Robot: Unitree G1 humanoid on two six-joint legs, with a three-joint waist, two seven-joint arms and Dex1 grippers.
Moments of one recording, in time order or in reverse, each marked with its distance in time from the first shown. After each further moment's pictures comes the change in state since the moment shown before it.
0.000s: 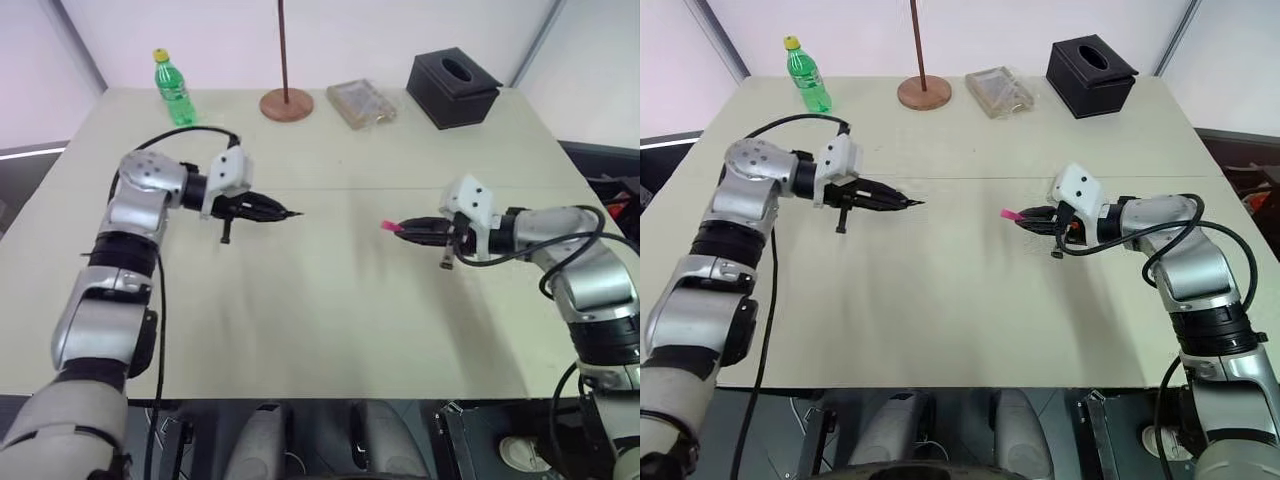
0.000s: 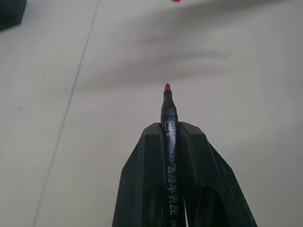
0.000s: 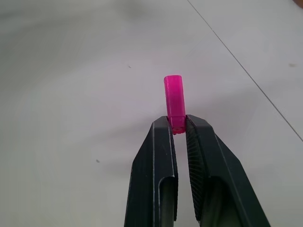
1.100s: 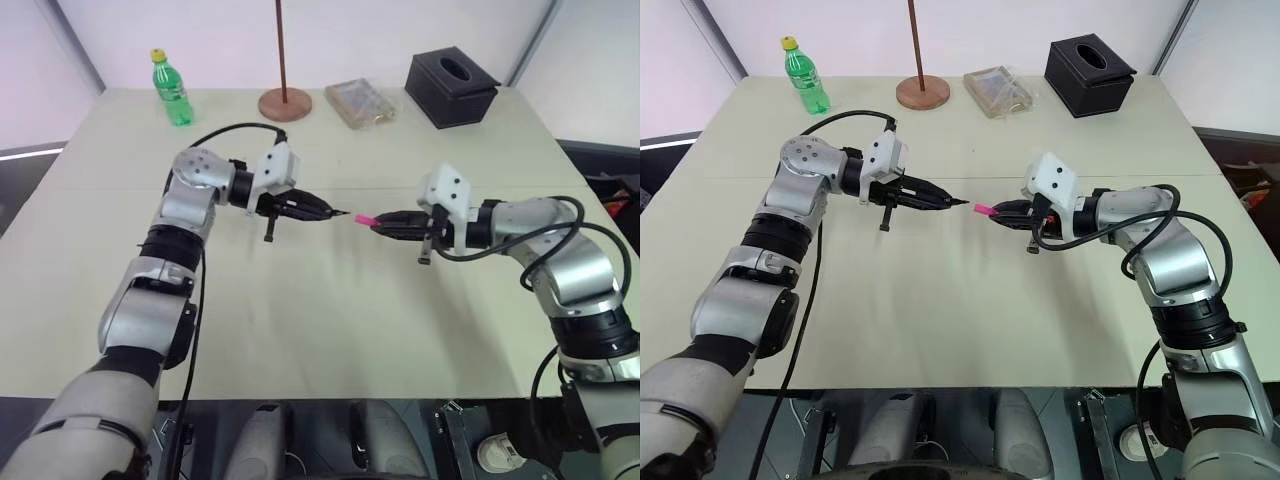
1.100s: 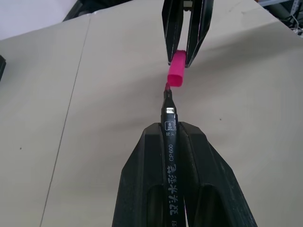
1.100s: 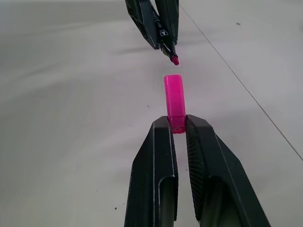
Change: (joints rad) left arm -0.039 -0.149 -0.010 0.043 0.003 -0.030 0.010; right arm -0.062 0.065 0.048 -0.029 0.011 0.047 -0.050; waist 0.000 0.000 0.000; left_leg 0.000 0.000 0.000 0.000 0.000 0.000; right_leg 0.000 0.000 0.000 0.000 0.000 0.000
